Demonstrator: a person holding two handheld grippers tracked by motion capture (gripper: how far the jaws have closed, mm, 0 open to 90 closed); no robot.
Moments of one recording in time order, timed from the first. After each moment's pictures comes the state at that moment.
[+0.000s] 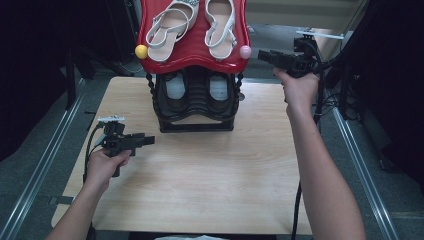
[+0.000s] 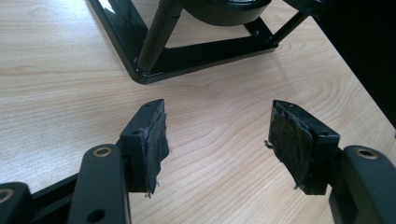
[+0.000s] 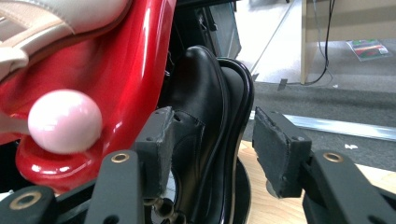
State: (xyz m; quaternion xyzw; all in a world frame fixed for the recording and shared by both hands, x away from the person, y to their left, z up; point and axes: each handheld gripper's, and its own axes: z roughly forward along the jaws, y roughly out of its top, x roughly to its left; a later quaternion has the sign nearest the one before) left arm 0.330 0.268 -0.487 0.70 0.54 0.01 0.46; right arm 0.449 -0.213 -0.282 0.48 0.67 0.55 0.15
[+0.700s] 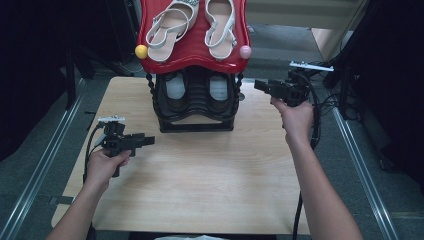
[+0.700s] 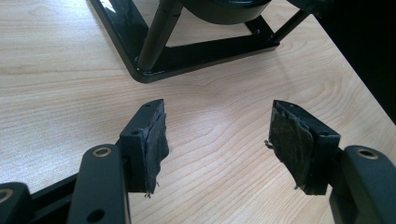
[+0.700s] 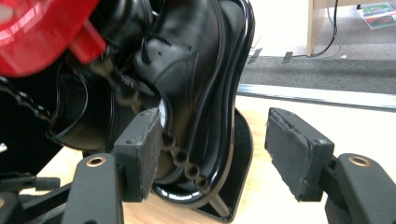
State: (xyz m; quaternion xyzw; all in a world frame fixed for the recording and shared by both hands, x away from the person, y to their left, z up) left arm 0.330 0.268 -0.487 0.71 0.54 0.01 0.46; right arm 0.421 -0.220 -0.343 0.49 0.69 0.52 0.12
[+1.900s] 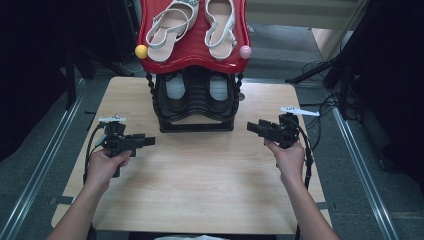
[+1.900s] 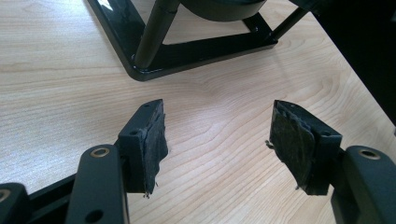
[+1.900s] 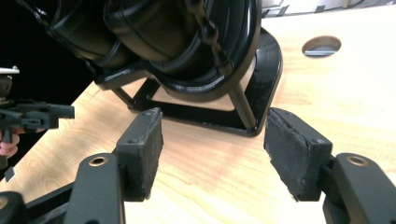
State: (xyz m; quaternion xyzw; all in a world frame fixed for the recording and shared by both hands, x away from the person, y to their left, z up) left arm 0.330 0.267 -0.487 0.71 0.54 0.01 0.46; right arm 0.364 -0.223 -0.438 0.49 0.70 0.51 0.05
